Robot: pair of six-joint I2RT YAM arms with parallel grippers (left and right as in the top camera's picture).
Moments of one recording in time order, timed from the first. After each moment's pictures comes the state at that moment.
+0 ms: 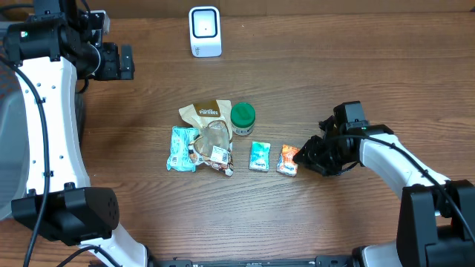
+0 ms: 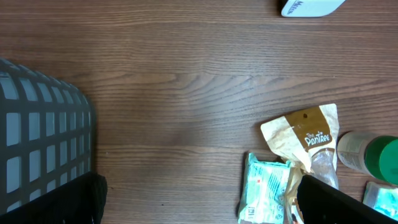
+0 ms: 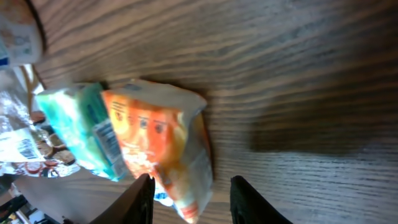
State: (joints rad) left arm 0.16 1.87 2.09 -1.36 0.09 0.09; right arm 0.11 1.62 0.83 -0.64 -0.51 0.46
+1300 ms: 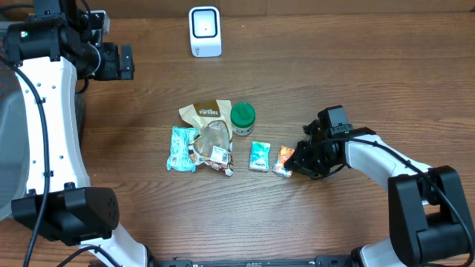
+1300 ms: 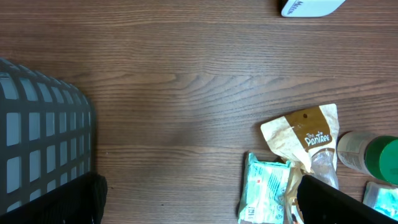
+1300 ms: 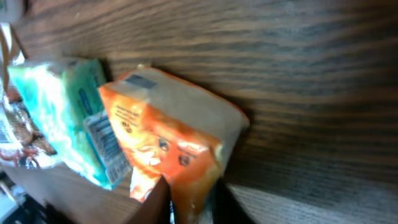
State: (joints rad) left arm 0.16 1.87 2.09 -1.36 0.09 0.09; right arm 0.20 1.69 0.81 -0.55 -0.54 0.43
